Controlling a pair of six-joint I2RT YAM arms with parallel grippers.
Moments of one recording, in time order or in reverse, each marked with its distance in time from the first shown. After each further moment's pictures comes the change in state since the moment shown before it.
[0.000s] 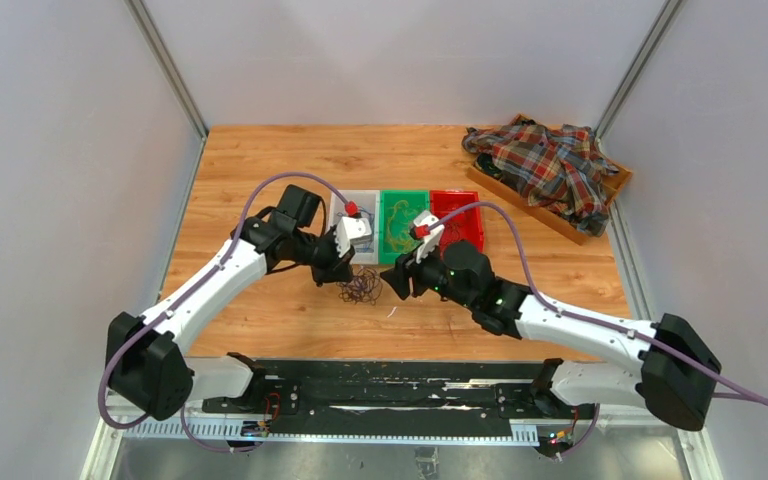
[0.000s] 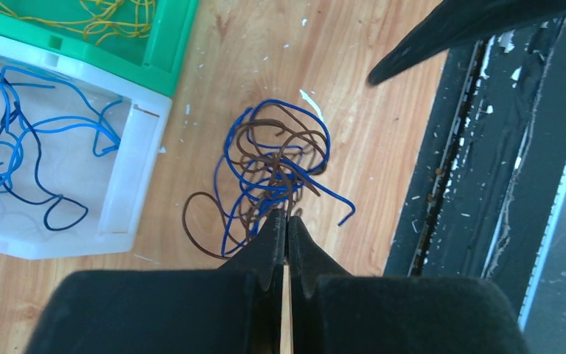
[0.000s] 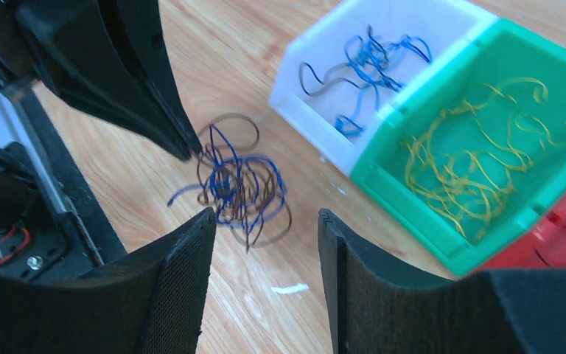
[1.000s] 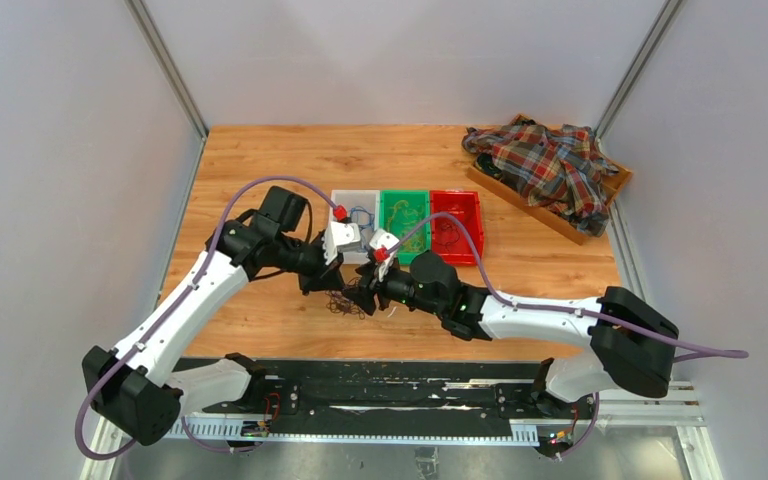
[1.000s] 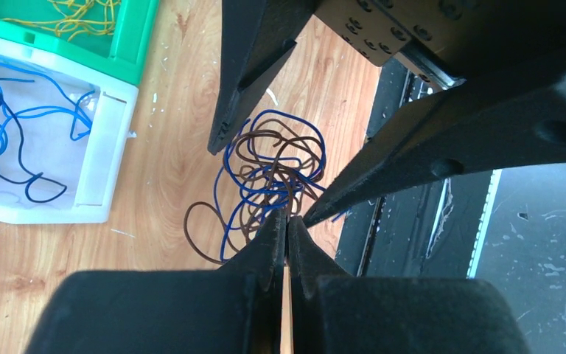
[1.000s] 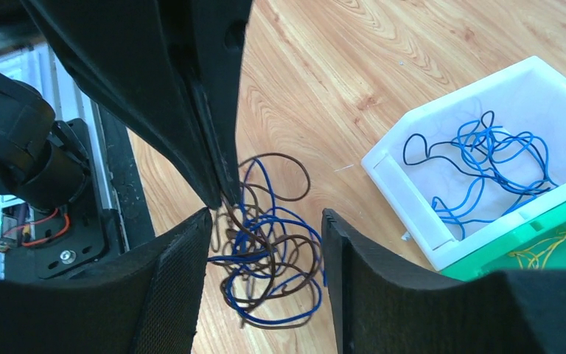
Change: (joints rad) left arm -0.007 -0.145 0.063 -0.221 0.038 0.012; right arm 0.138 0.269 0.084 0.307 -0.109 -0.114
